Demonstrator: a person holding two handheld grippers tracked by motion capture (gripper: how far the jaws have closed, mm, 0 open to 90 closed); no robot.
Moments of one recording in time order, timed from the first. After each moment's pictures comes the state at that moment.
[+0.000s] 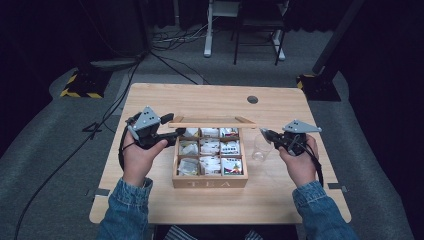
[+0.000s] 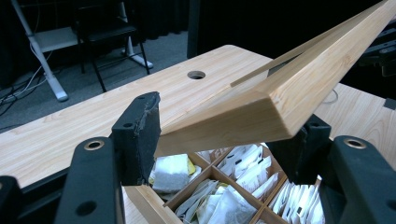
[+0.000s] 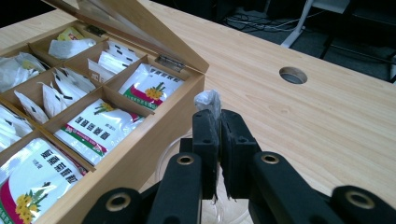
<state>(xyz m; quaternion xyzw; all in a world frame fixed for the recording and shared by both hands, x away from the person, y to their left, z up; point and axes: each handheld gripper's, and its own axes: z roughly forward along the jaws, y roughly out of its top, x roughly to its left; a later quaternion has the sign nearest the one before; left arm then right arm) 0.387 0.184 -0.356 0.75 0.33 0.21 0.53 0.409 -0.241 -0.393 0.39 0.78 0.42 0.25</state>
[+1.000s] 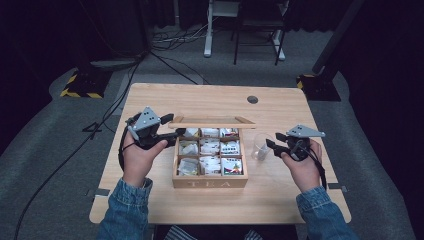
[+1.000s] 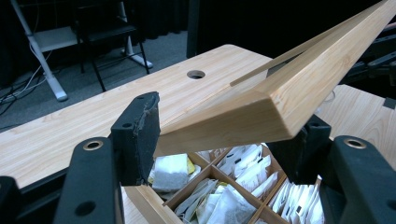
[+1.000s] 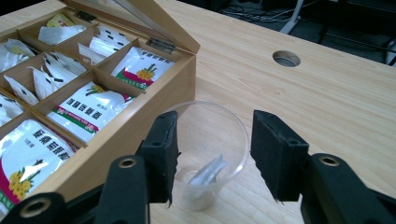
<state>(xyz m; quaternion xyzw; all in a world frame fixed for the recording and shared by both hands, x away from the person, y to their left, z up) 0.387 0.184 -0.357 0.75 0.33 0.21 0.53 0.400 -0.254 -0.400 0.41 0.78 0.42 0.24</state>
